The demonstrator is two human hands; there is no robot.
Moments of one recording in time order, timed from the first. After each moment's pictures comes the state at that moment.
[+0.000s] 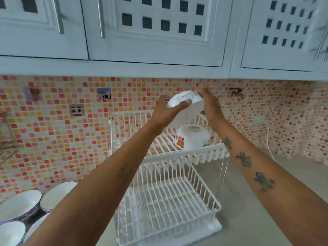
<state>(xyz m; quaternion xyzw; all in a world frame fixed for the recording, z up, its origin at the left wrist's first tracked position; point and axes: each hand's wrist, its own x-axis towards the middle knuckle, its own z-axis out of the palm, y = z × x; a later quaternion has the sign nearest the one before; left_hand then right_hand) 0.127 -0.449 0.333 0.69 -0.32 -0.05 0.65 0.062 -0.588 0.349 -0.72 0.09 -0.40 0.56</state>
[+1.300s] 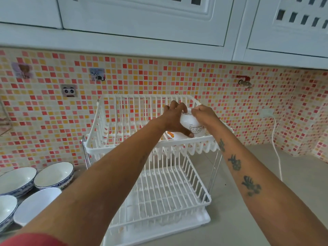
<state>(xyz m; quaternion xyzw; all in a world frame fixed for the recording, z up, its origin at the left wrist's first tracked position) 0.147 -0.522 0.277 0.87 -0.43 0.05 0.23 0.083 -0.650 0.285 -0.84 0.23 -0.24 0.43</state>
